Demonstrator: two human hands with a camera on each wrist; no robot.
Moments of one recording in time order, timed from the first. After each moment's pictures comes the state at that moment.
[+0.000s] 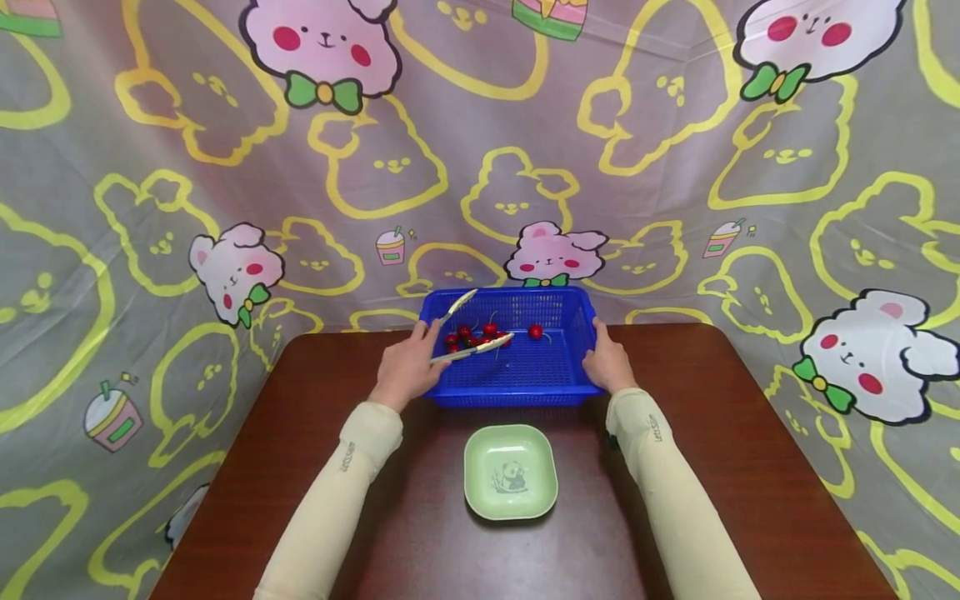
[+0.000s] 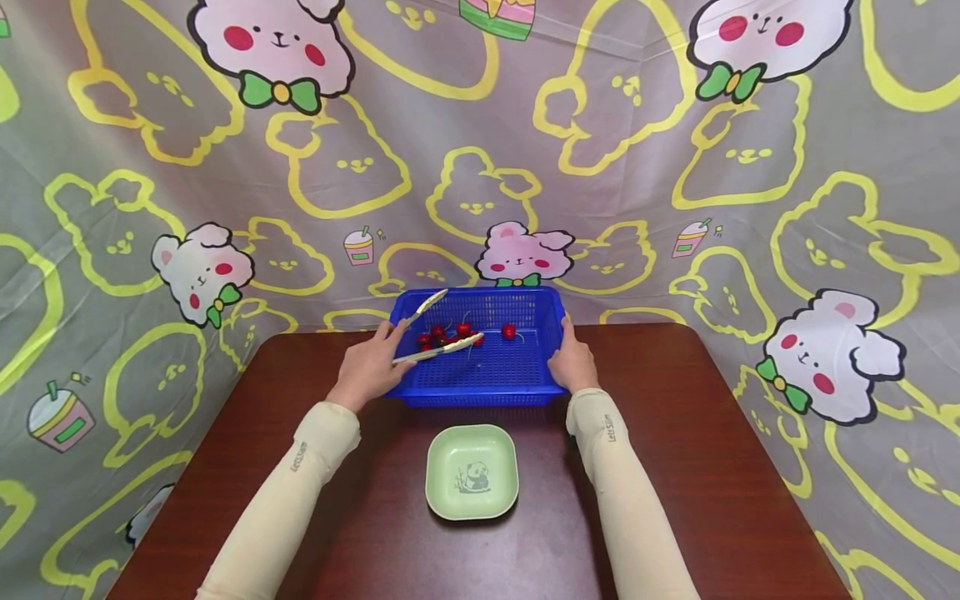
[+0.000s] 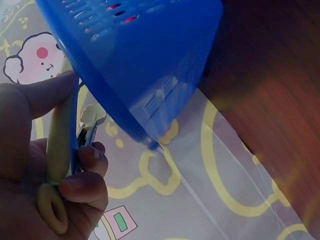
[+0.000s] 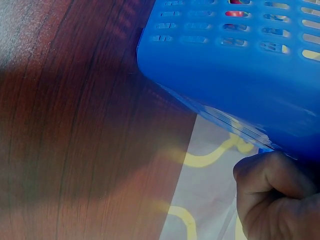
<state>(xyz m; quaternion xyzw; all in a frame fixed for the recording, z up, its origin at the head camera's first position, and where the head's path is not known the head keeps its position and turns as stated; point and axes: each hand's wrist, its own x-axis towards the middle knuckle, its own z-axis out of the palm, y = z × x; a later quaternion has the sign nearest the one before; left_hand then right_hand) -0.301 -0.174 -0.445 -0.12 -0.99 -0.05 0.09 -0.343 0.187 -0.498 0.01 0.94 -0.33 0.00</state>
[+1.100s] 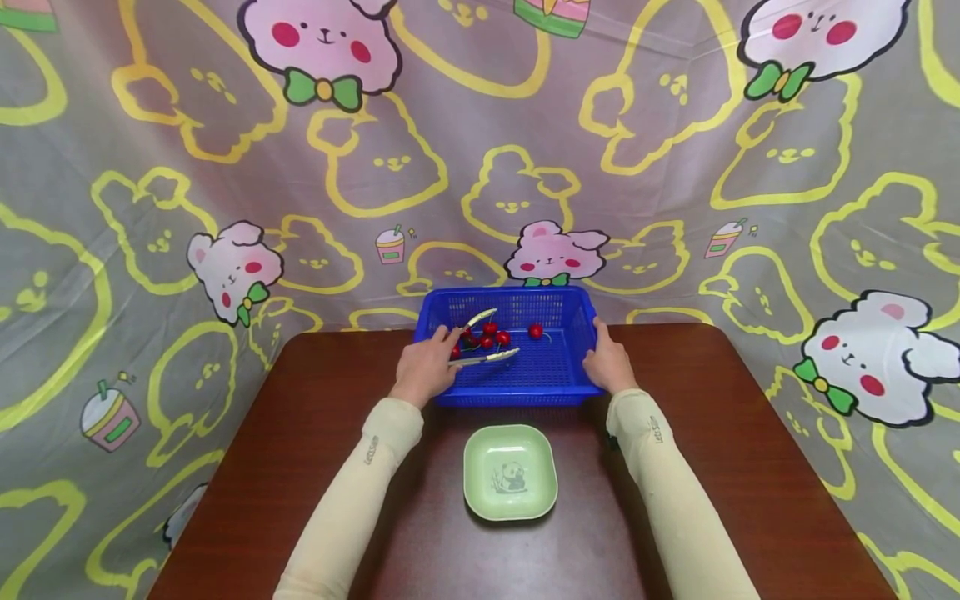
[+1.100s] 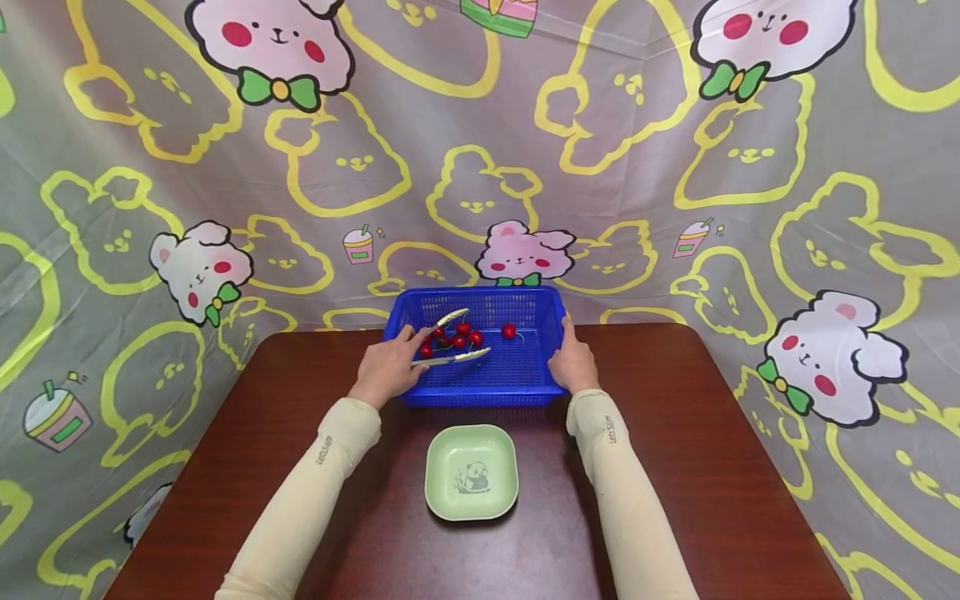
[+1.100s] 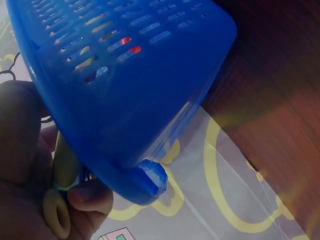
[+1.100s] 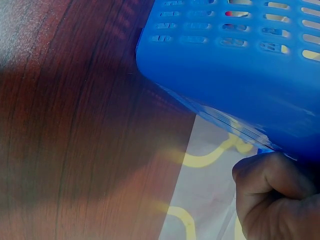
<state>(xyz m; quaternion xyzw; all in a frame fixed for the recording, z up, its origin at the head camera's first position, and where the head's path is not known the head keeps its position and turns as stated) -0.314 -0.149 -0.458 -0.13 -0.99 0.00 0.06 -0.343 0.185 -0.498 0.01 0.94 -0.33 0.00</state>
